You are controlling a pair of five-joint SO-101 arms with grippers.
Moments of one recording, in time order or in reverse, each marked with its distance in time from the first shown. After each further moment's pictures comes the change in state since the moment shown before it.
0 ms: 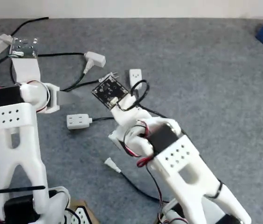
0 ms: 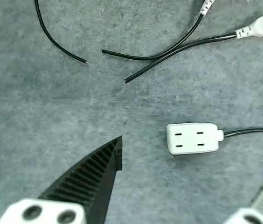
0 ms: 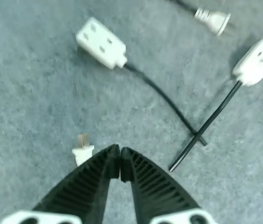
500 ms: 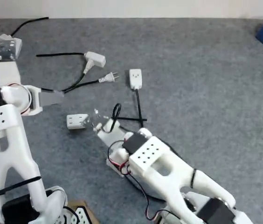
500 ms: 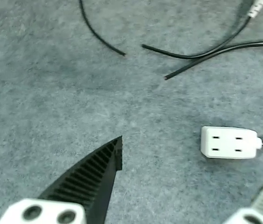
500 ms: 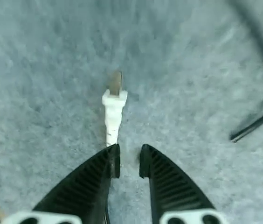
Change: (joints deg) left arm -9.0 0.0 0.0 -0.7 -2.7; right arm -7.5 12.8 14.9 -6.6 -0.9
